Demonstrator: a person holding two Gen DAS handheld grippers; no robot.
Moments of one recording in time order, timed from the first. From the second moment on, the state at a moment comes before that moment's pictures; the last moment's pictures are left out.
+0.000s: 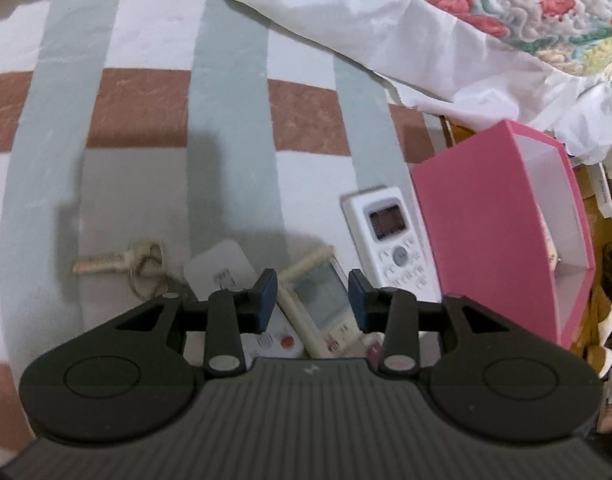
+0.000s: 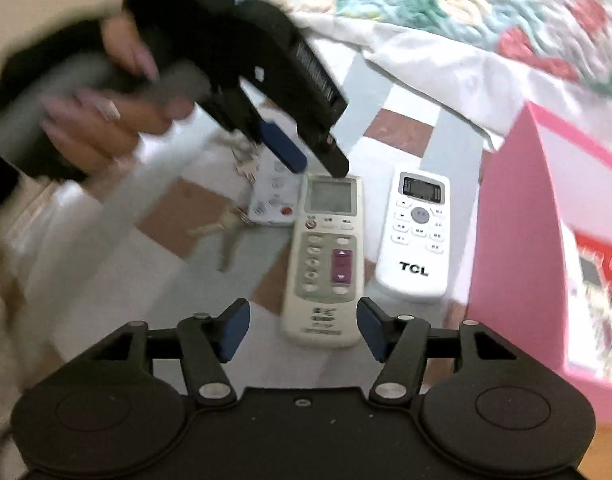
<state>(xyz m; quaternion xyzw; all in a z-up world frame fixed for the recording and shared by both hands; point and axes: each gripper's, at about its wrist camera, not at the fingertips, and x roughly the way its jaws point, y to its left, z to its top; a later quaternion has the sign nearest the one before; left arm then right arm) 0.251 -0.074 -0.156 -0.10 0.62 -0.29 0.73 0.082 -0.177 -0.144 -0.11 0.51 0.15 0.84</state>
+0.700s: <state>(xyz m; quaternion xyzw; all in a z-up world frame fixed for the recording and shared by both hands) 0.191 -0.074 -0.180 -0.19 0.65 -0.23 0.70 0.108 -0.224 -0.165 0.09 0.54 0.12 0.83</state>
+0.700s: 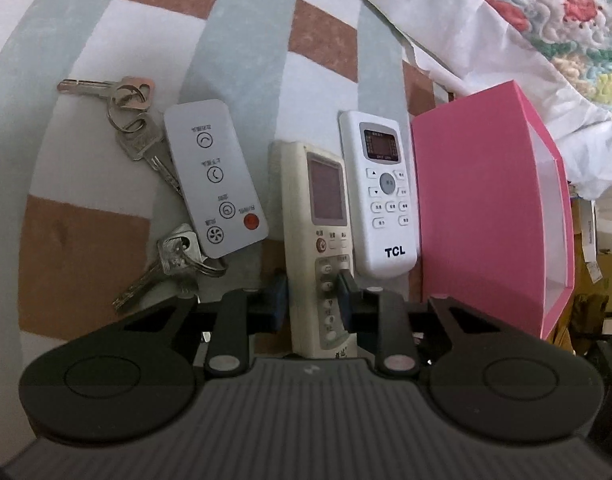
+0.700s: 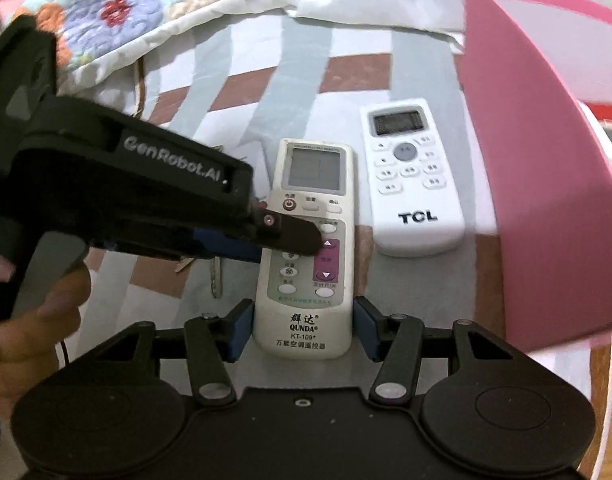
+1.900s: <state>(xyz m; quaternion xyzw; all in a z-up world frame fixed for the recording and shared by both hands) 0.167 -0.206 -0.002 -0.08 0.55 -0.41 0.72 0.053 -0.311 -0.003 0.07 0.43 0.02 0.90</state>
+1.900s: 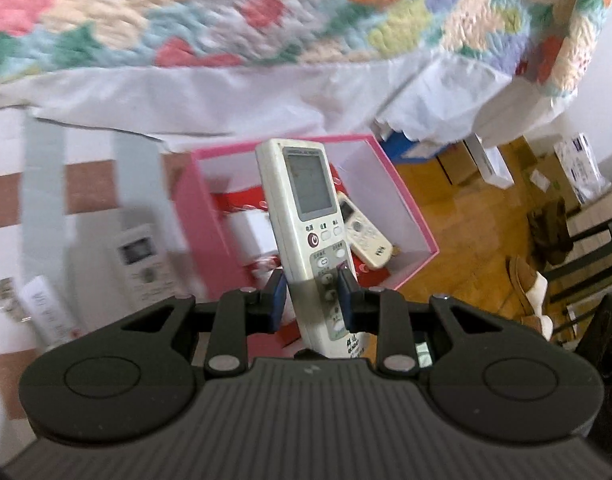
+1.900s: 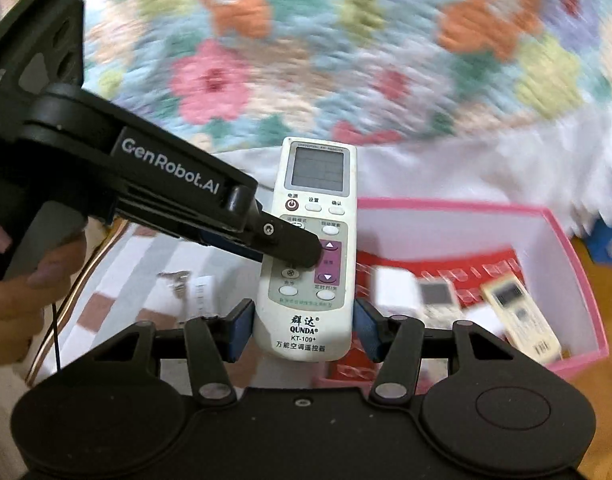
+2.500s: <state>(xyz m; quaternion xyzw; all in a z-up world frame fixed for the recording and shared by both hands) 0.229 -0.359 -0.097 -0.04 0.64 -0.41 0.65 0.102 -0.441 -0.079 0.30 0.46 -0.13 0.82</state>
